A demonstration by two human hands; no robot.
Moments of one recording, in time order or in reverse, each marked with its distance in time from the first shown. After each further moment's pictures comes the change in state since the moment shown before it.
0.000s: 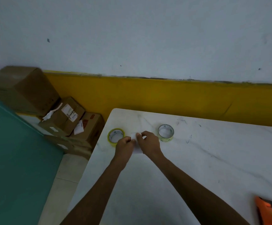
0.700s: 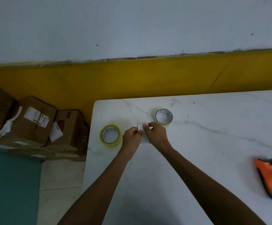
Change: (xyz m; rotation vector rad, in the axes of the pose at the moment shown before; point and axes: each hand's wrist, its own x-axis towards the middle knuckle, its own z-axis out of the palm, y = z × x) left_hand 0.095 -0.028 0.011 0.137 -0.315 0.090; right_hand 0.048 0.017 0.038 -0.007 0.160 0.267
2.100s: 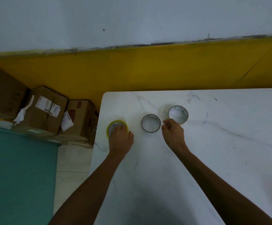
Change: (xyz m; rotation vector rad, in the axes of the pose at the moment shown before) left_hand 0.044 -0.061 -0.042 0.998 0.237 0.271; right_hand 0.035 0.037 -0.005 0.114 -0.013 0.023
